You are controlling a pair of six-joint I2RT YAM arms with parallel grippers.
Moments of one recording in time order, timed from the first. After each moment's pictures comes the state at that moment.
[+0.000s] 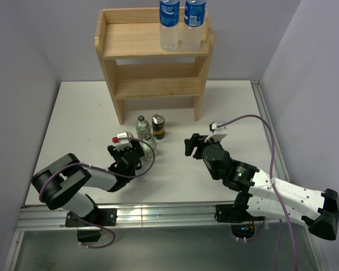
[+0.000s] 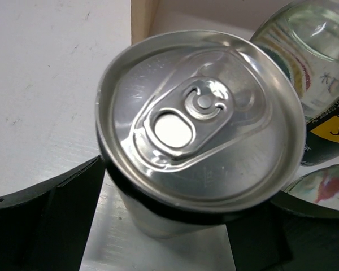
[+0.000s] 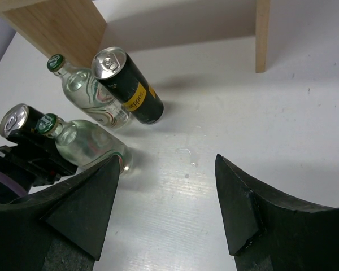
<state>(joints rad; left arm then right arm) -0.84 1.51 0.30 0.81 -0.95 -0.51 1.02 0.82 0.63 -0.16 0.74 0.57</state>
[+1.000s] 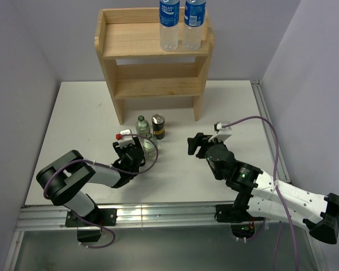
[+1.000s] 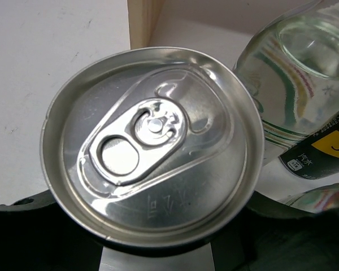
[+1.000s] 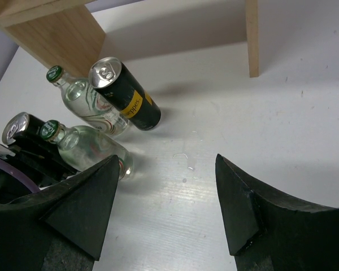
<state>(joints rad) -0.83 1.56 0.38 0.76 -0.99 -0.50 0.99 0.77 0.61 -0.15 0.73 0.58</state>
